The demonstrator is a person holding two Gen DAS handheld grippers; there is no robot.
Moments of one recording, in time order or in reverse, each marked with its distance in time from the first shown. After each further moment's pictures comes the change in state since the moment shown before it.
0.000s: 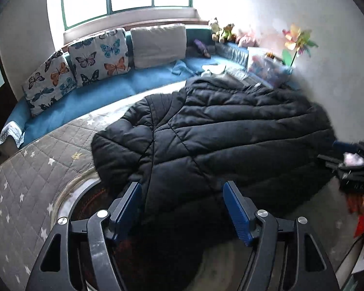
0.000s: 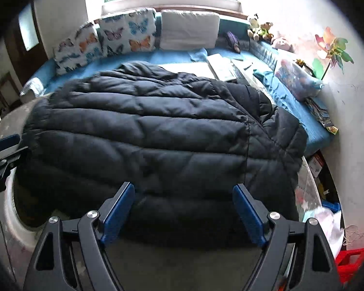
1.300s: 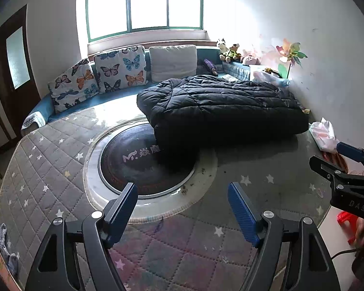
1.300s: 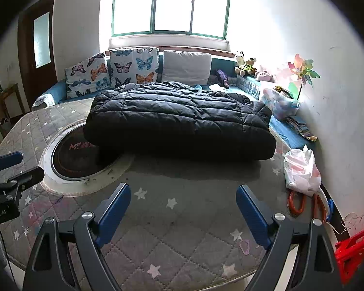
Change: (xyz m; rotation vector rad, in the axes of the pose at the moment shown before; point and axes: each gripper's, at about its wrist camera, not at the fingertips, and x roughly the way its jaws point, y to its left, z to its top) left arm -0.203 -0.028 -0.203 -0.028 -0.119 0.074; right arm -0.121 0.088 -0.143 0.018 -0.254 -0.072
